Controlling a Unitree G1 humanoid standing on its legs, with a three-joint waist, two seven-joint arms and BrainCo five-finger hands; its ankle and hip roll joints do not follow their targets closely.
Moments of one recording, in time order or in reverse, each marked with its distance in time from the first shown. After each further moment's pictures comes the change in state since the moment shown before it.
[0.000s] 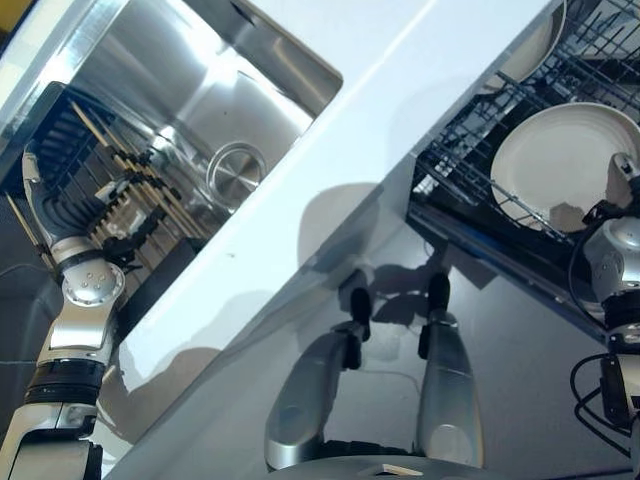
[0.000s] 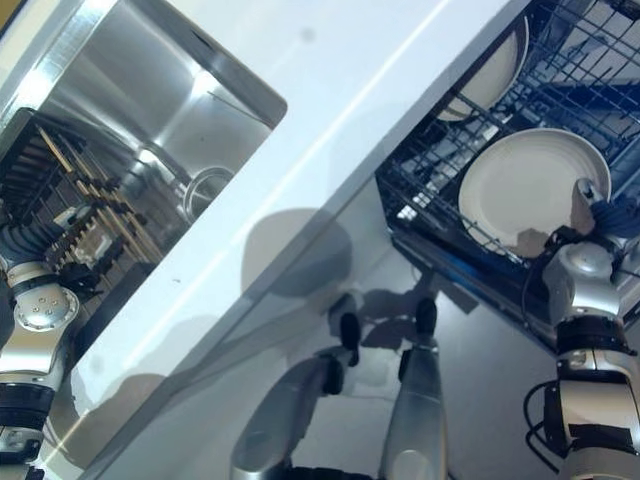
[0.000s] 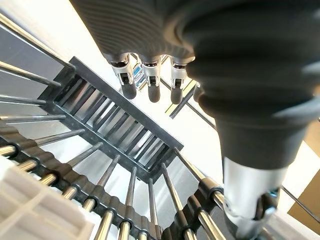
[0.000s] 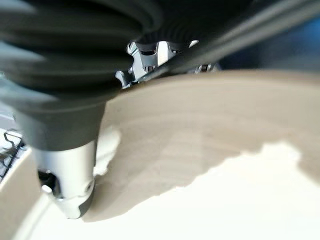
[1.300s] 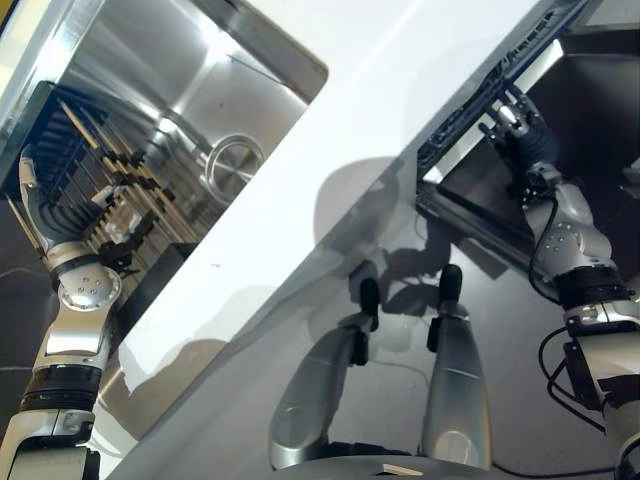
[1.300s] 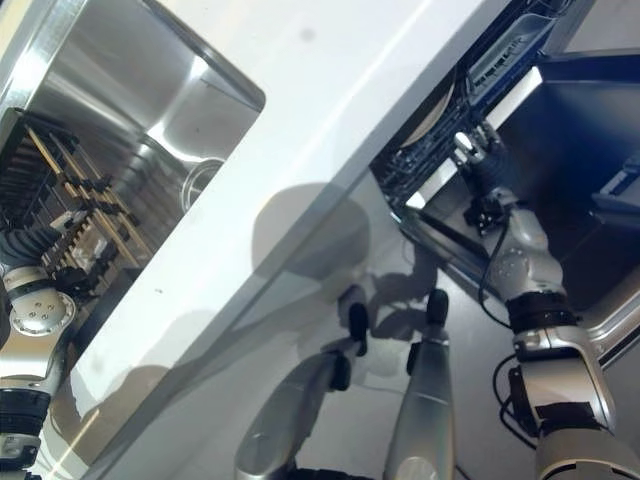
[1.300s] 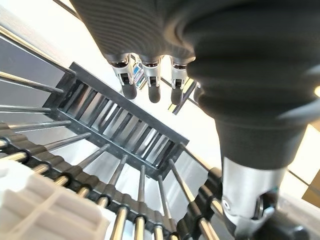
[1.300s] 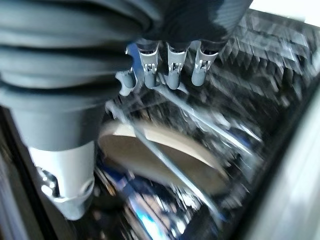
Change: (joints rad) left arm 0.026 -0.024 0.032 -0.039 0.000 -0.002 -0.038; right arm -0.086 0.168 0.256 -0.162 0.381 0.041 0.871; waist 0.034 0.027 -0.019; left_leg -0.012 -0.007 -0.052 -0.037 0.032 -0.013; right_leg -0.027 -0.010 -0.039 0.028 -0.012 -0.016
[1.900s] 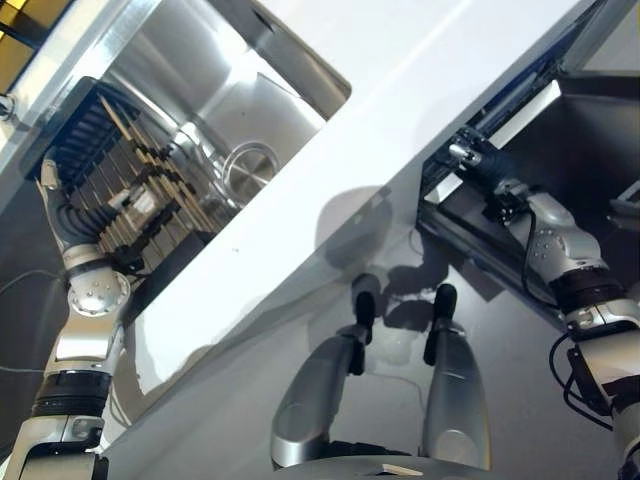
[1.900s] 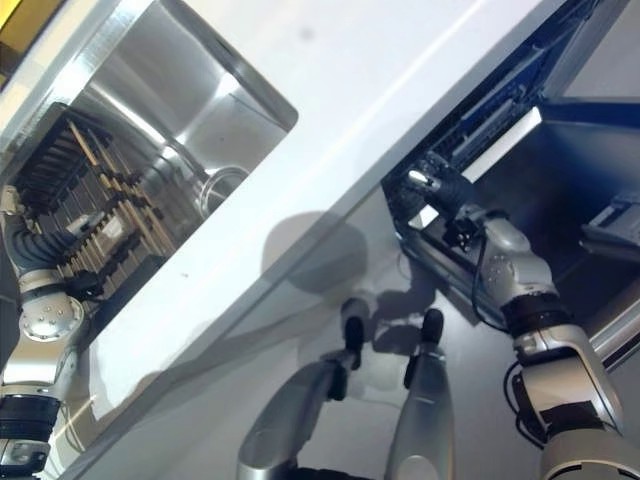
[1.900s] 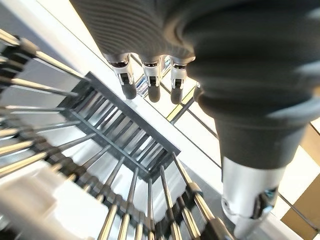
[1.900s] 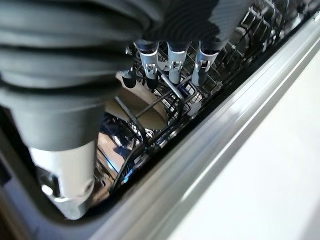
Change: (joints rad) left arm 0.036 -0.052 -0.006 -0.033 -0.031 -0.003 -0.076; right arm 0.047 -0.049 0.083 0.003 -0.085 0.077 0.107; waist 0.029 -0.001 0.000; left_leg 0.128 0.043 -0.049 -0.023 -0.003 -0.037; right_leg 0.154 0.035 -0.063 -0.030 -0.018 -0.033
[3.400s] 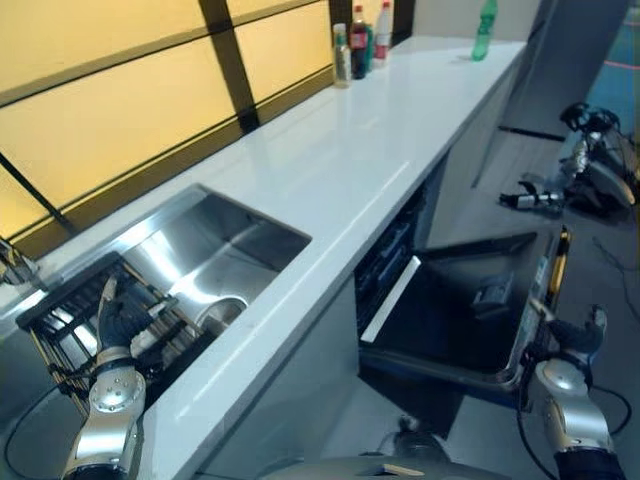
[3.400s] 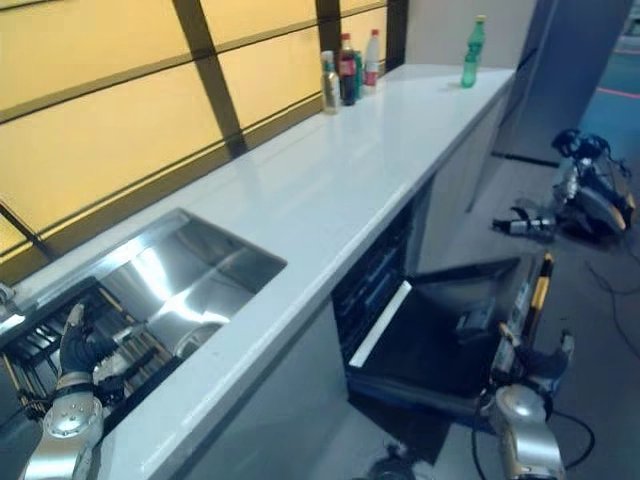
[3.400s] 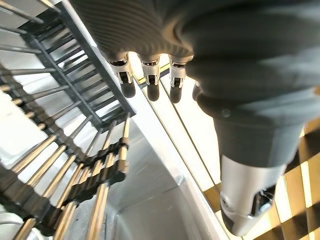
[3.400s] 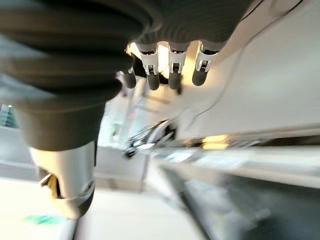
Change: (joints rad) left arm 0.368 -0.199 0.053 0.050 0.153 0.025 -0.207; right arm 0.891 0.300 -0.463 -0.394 -0.631 0.152 -1.010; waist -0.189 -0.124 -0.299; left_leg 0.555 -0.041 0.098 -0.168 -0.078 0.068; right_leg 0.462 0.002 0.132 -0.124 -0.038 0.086
